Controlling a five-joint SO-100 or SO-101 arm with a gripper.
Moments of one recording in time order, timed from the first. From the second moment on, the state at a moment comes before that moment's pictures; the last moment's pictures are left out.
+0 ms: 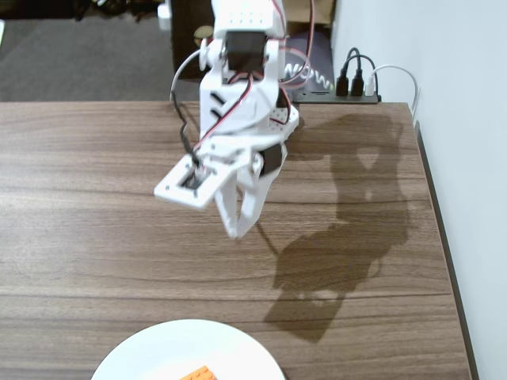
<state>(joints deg) 1.8 116.0 118.6 55.8 -56.8</state>
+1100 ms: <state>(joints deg) 0.9 167.1 157.5 64.9 -12.1</state>
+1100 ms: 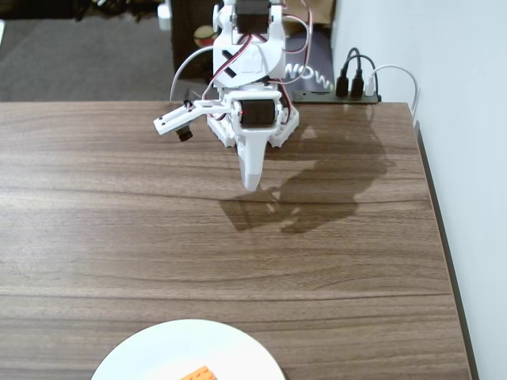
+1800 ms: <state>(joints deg) 3.2 187.7 167.6 72.1 -5.7</state>
